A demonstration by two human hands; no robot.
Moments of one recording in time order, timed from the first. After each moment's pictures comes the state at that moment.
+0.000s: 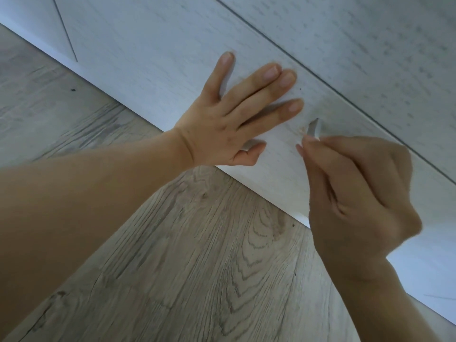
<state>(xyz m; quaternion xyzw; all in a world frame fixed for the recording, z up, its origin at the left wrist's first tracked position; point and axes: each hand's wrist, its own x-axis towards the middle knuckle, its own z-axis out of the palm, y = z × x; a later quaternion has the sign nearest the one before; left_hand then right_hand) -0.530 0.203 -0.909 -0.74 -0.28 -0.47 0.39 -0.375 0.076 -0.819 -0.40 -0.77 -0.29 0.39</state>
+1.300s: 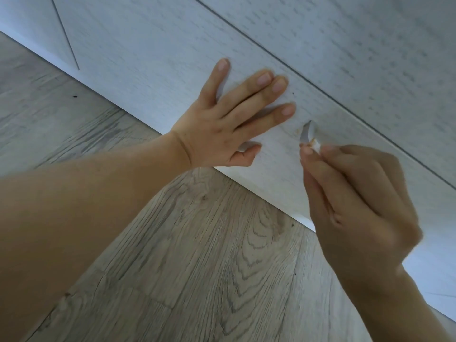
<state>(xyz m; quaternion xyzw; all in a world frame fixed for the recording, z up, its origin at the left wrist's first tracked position) -0.533 0.202 -0.908 -0.75 -0.29 -0.45 0.40 -0.361 0.064 -0.817 -0.41 -0.80 -0.29 0.33</state>
